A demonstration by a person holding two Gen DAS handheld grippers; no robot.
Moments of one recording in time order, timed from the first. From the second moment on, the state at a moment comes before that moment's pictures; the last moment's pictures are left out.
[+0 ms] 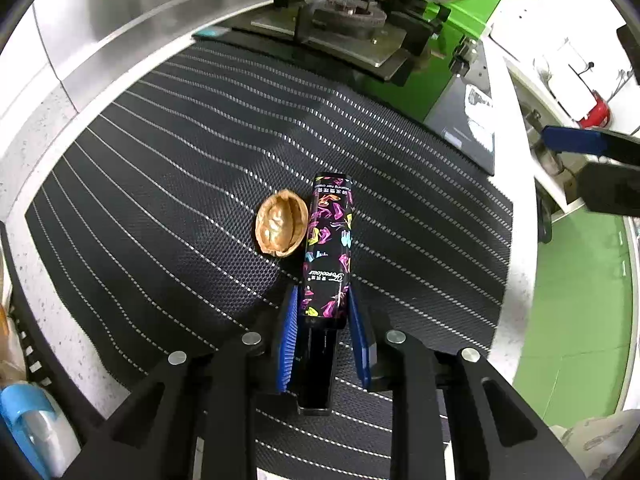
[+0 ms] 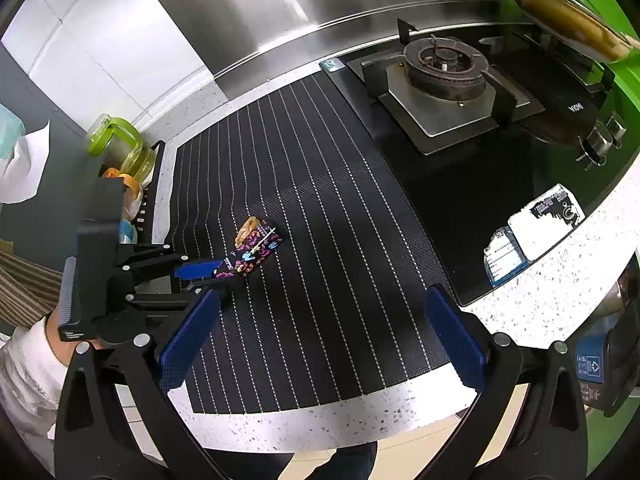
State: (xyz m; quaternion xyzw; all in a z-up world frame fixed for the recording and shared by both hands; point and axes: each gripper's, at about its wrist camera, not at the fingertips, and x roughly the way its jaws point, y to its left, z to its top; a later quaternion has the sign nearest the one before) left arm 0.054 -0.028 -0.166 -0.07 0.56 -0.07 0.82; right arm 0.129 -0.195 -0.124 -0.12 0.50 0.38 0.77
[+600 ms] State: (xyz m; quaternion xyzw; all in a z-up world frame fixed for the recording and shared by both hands) left arm 0.037 0.025 -0.124 -0.13 0.54 0.03 0.83; right arm 0.130 -0.119 -0.149 -0.21 0.50 0.42 0.73
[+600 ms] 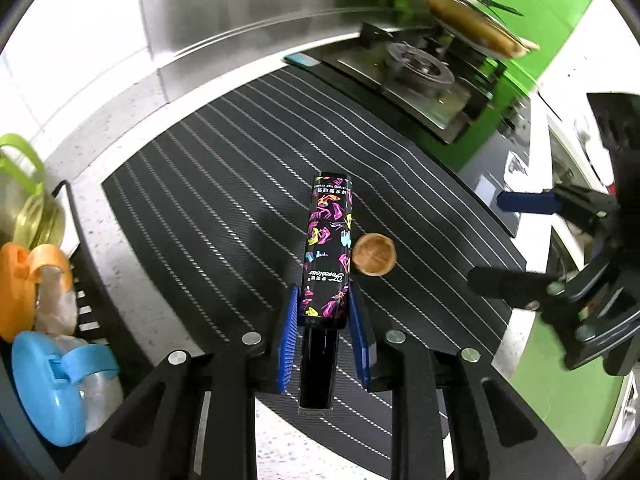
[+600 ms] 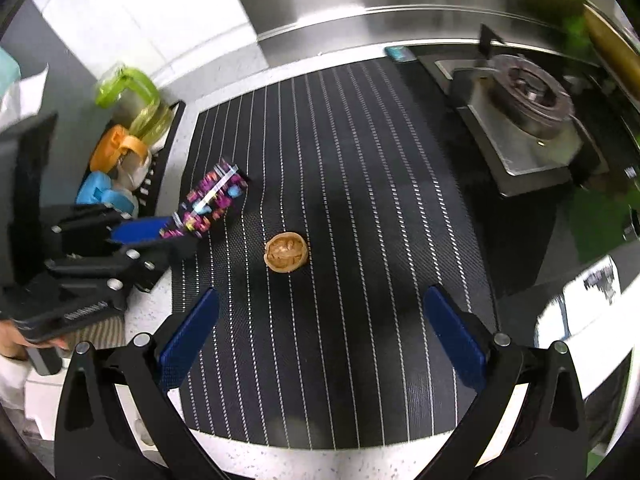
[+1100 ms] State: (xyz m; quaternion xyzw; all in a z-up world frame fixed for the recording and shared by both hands) left arm 0.035 0.048 -0.129 -0.16 0.54 0.05 0.83; right arm 0.130 -0.062 -0.203 -0.27 0.52 0.45 0.67
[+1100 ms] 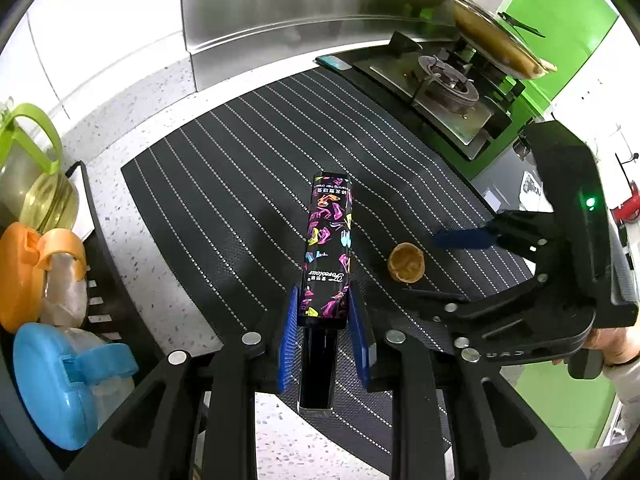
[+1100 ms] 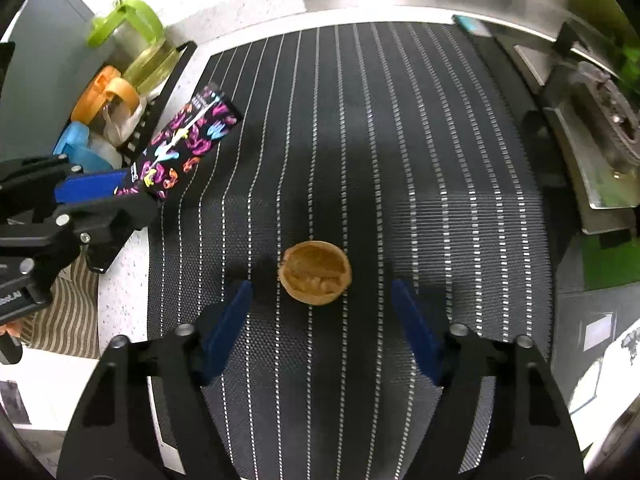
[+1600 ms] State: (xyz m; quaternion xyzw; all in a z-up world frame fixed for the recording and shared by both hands) left arm 0.036 0.038 -0.128 -0.15 0.54 0.03 0.83; right arm 0.125 -0.065 -0.193 -0.26 0.51 0.44 0.70
